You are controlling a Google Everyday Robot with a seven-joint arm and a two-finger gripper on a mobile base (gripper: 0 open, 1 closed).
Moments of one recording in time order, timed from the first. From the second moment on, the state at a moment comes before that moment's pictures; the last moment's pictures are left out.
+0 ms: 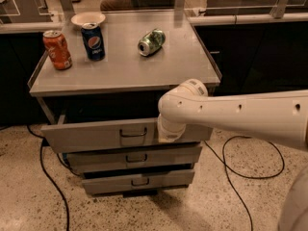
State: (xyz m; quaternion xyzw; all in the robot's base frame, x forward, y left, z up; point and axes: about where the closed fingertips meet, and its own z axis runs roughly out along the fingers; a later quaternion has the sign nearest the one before) arm 0.590 -0.042 0.624 -0.72 0.67 -0.05 0.16
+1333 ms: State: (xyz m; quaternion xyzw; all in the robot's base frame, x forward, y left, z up) arm 0.634 -0.042 0.641 -0.67 0.70 -0.19 0.16
